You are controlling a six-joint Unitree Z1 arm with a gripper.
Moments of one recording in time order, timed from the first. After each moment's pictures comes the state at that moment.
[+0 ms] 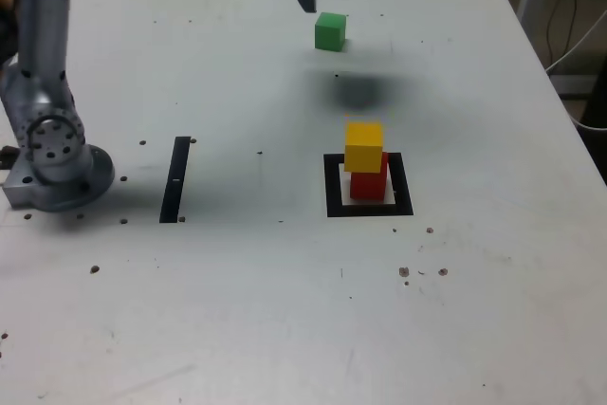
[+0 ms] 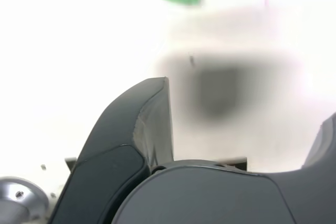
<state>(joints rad) 0.55 1.96 -1.71 1.24 0.12 0.62</state>
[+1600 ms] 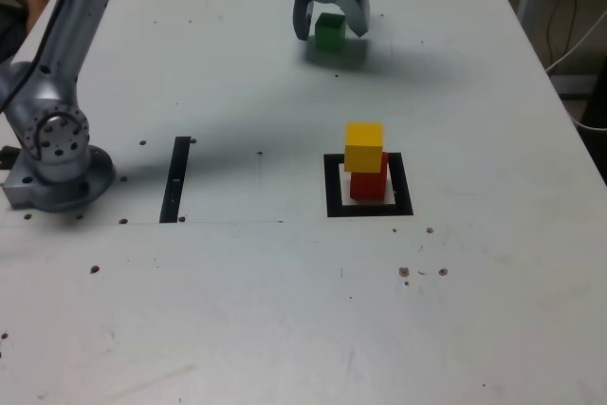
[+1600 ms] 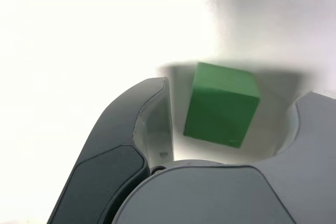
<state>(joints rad) 0.64 2.23 -1.82 1.21 0.19 0.77</state>
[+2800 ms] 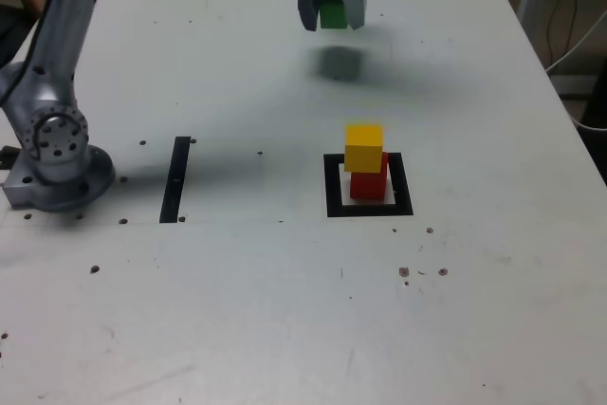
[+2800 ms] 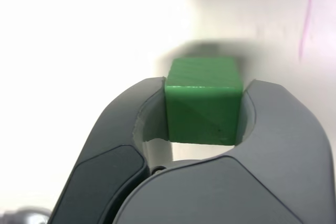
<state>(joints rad) 0.59 2.10 -1.79 1.27 0.10 0.75</state>
